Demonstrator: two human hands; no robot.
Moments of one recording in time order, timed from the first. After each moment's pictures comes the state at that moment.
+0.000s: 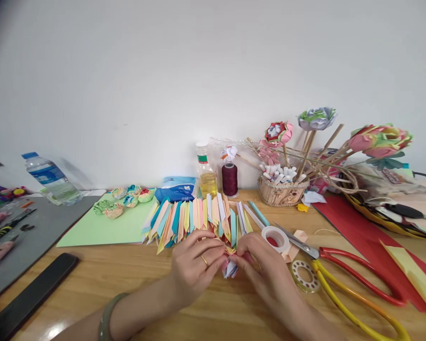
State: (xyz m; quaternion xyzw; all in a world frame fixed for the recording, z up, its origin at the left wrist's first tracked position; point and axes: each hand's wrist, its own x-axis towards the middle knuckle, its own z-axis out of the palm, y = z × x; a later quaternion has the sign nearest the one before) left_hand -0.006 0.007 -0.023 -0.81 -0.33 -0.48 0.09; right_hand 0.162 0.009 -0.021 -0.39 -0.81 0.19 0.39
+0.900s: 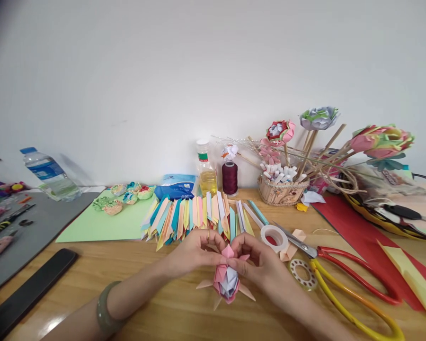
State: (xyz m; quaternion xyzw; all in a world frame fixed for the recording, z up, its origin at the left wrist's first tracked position) left_hand -0.013 0.019 -0.006 -0.56 -0.41 -0.31 -0.65; right_hand 0.162 0.013 -0.019 -0.38 -0.64 0.59 0.32
